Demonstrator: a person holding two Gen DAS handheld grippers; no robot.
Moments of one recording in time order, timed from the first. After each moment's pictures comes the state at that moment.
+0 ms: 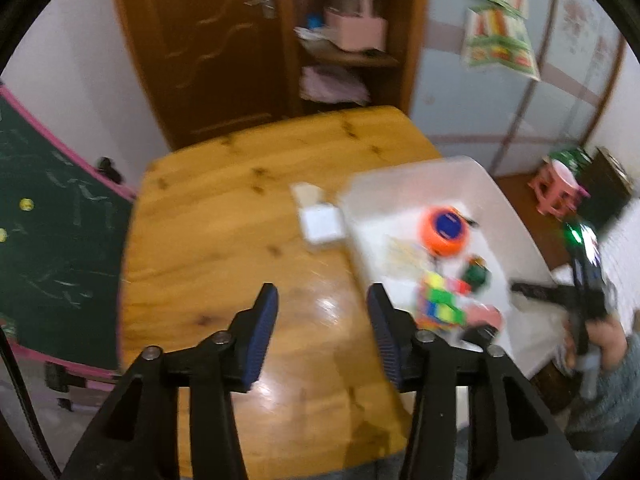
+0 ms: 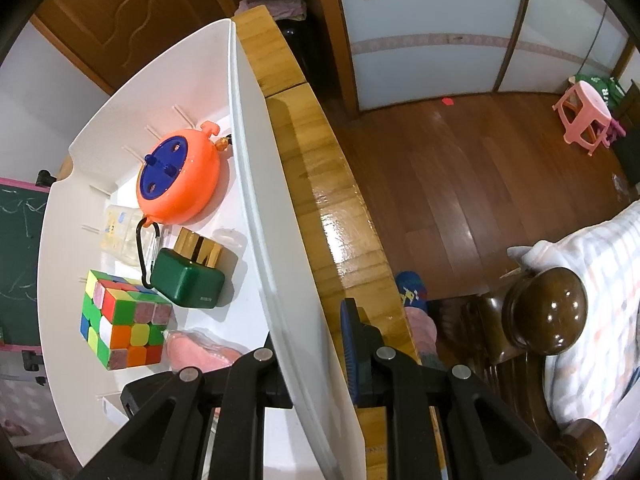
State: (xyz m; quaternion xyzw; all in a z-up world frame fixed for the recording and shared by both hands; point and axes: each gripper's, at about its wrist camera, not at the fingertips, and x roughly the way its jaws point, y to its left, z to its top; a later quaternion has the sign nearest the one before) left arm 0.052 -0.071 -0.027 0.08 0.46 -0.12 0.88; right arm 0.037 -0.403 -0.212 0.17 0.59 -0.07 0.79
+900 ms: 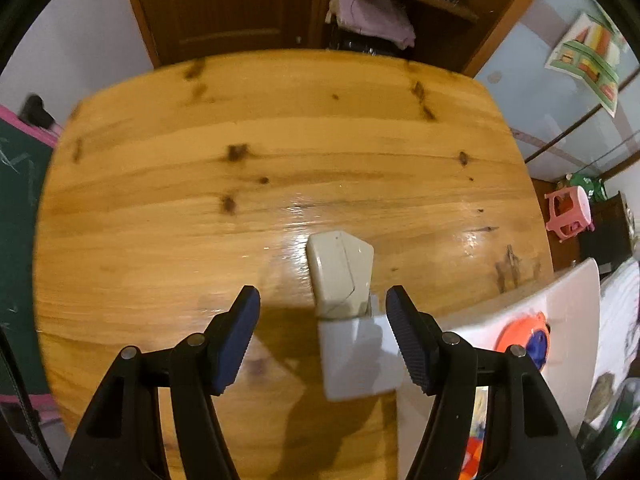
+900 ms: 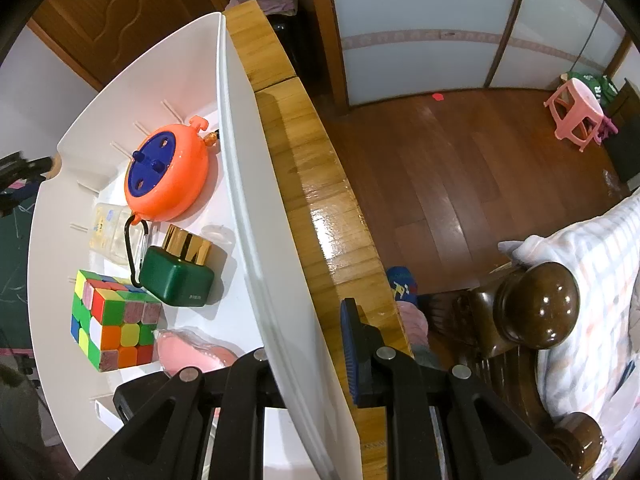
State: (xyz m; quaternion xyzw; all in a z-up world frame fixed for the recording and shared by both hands) left arm 0.282 -0.085 -0.171 -0.02 0.61 -0.11 0.78; right arm 0.038 -0.400 -0.213 0.17 0.60 -0.09 0.78
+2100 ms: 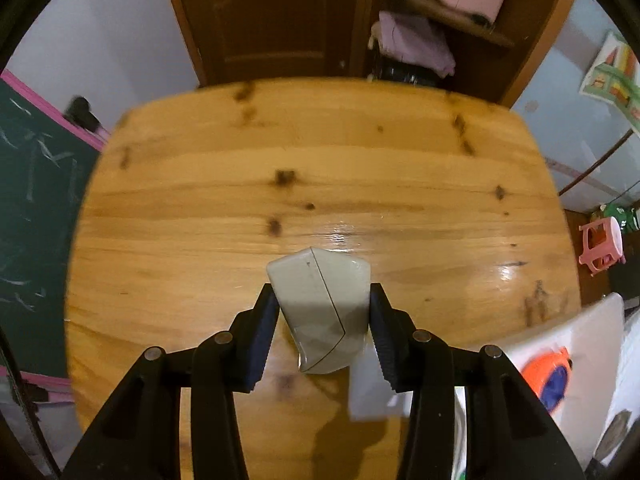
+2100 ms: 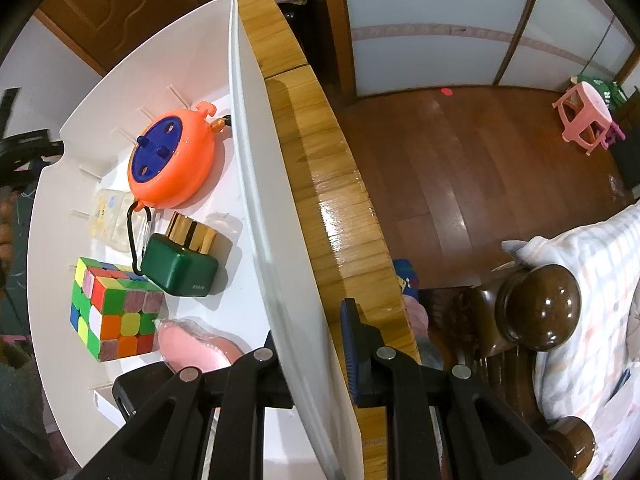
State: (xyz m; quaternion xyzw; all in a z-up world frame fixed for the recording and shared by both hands) left arm 0.262 -0.074 -0.140 0.01 0.56 -0.03 0.83; right arm 0.041 -0.397 -0.214 0.16 0.62 -0.07 0.77
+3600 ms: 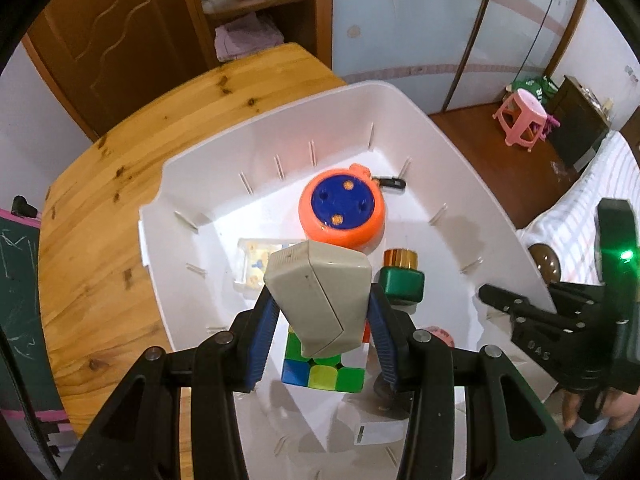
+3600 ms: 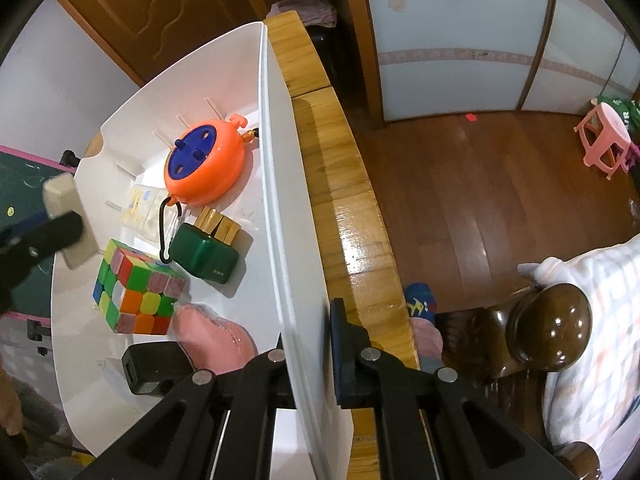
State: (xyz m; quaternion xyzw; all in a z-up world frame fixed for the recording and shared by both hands) left arm 0.087 -0.238 -0.131 0.15 0.54 -0.21 0.80; right arm 0.021 -0.404 -0.203 0.16 0.57 -0.02 0.80
